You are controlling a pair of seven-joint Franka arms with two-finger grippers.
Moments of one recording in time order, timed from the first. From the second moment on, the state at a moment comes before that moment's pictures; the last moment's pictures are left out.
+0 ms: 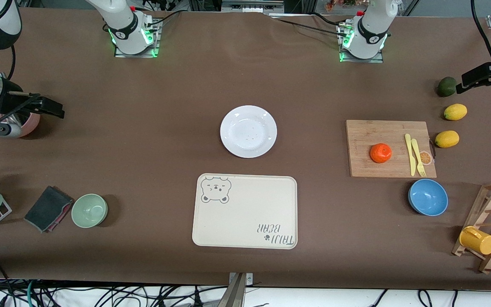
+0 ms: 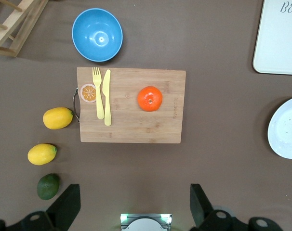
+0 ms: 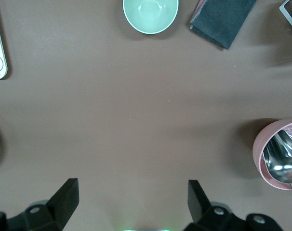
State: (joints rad) left arm 0.18 0.02 -0.08 -1.50 -0.05 1.37 0.05; right arm 0.14 0.11 -0.13 -1.59 -0.01 1.55 0.04
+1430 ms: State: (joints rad) left arm 0.18 0.02 -0.08 -1.50 -0.05 1.37 0.05; right arm 0.14 0.11 -0.13 -1.59 0.00 1.55 0.04
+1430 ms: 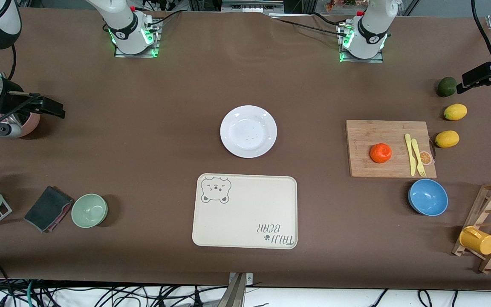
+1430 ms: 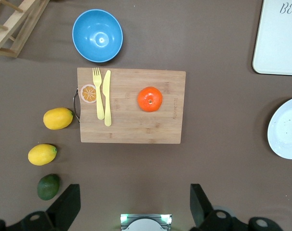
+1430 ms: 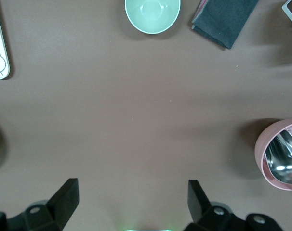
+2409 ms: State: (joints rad) left arm 0.18 0.02 -0.08 -1.50 -0.05 1.37 0.05; right arm 0.14 0.11 -0.13 -1.59 0.00 1.55 0.04
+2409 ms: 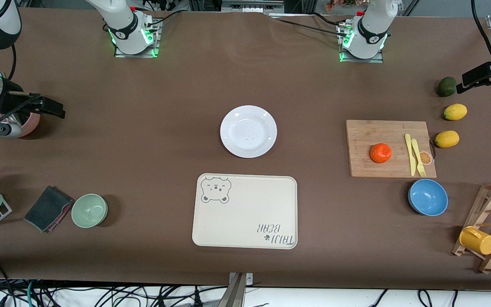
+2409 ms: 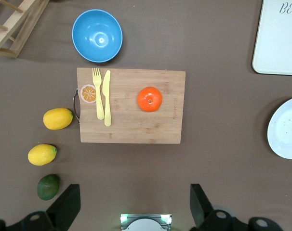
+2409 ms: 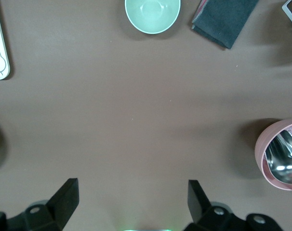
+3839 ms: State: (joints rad) left arm 0.18 0.11 -0.09 -1.64 -0.04 1.49 0.06; right arm 0.14 0.11 -0.13 -1.59 0.00 1.55 0.04
